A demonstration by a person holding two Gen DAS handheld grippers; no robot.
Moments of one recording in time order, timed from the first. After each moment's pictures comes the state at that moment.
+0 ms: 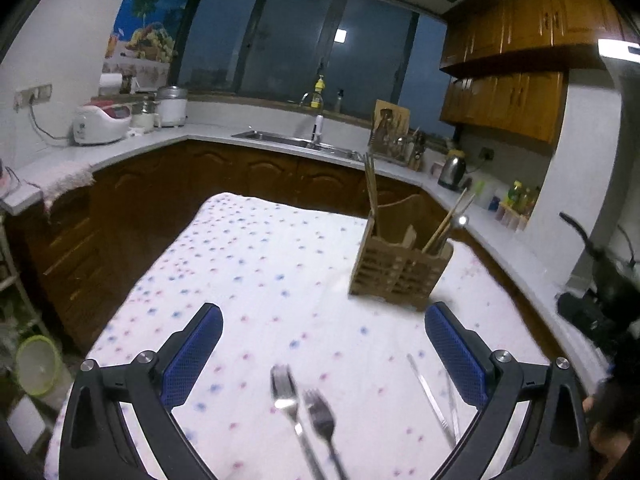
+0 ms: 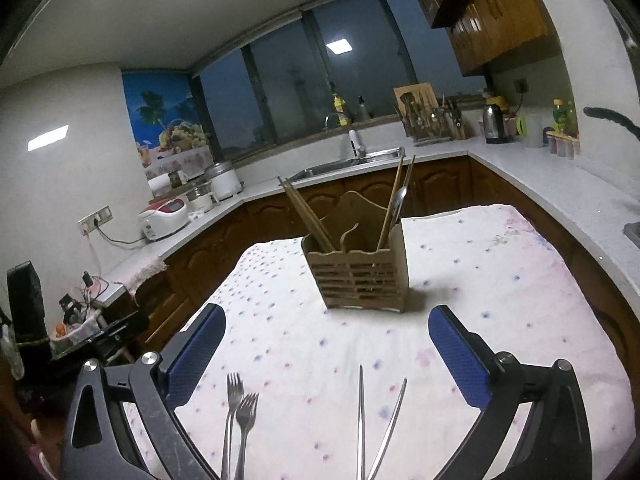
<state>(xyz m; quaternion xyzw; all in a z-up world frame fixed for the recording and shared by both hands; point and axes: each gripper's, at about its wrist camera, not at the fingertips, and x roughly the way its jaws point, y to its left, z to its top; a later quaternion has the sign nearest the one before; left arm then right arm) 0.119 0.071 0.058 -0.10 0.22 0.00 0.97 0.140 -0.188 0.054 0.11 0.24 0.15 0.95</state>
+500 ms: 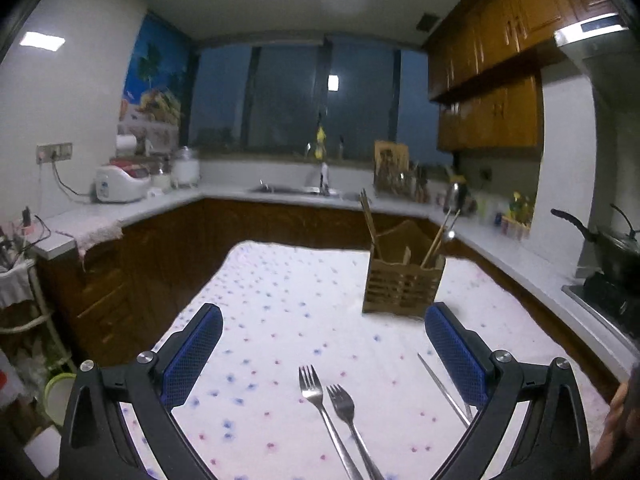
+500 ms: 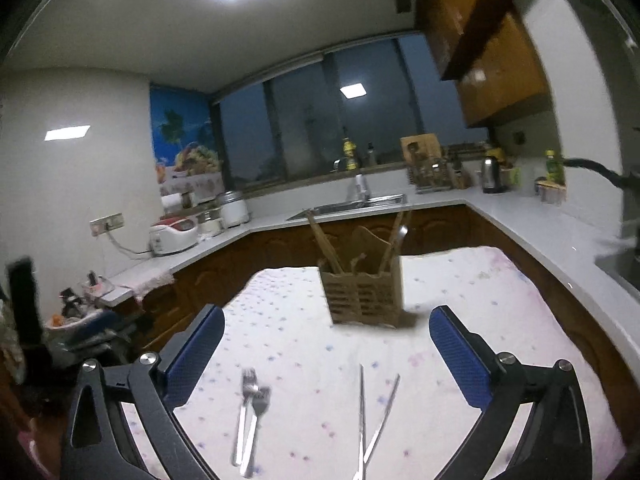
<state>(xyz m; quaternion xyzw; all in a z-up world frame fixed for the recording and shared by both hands) 0.014 0.054 0.051 -0.04 0.12 0.02 0.99 0.051 -0.177 0.057 0.07 0.16 0.13 0.98</state>
